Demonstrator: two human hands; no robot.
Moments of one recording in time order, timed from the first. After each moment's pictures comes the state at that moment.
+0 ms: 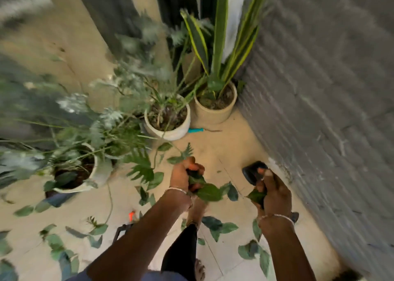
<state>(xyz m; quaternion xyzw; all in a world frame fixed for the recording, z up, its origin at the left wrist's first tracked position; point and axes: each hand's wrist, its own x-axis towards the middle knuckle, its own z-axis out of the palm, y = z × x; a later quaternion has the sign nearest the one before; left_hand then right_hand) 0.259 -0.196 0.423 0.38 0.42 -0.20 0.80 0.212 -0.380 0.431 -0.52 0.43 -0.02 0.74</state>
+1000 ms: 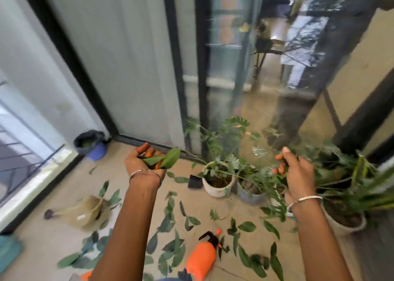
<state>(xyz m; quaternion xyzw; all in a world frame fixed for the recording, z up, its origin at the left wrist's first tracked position) -0.141 0.208 0.815 0.08 0.33 0.43 0.84 0.070 -0.028 0.809 -0.64 -0.05 0.14 0.75</state>
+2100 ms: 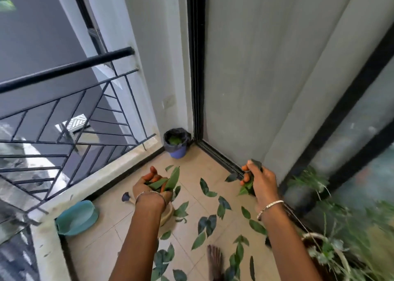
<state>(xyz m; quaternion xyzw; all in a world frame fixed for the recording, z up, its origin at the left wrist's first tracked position) -0.404 0.584 0.772 -0.18 0.36 0.58 0.70 -0.164 0.523 0.778 -0.61 -0.19 0.44 0.63</state>
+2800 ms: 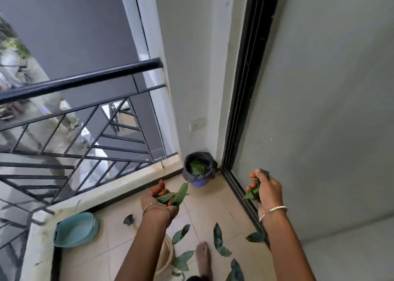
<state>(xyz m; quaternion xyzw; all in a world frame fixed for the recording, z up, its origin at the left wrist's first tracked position) -0.336 0.932 0.741 -0.28 0.37 0.65 0.60 -0.092 0.965 0.734 -0.62 -0.21 0.52 0.54</state>
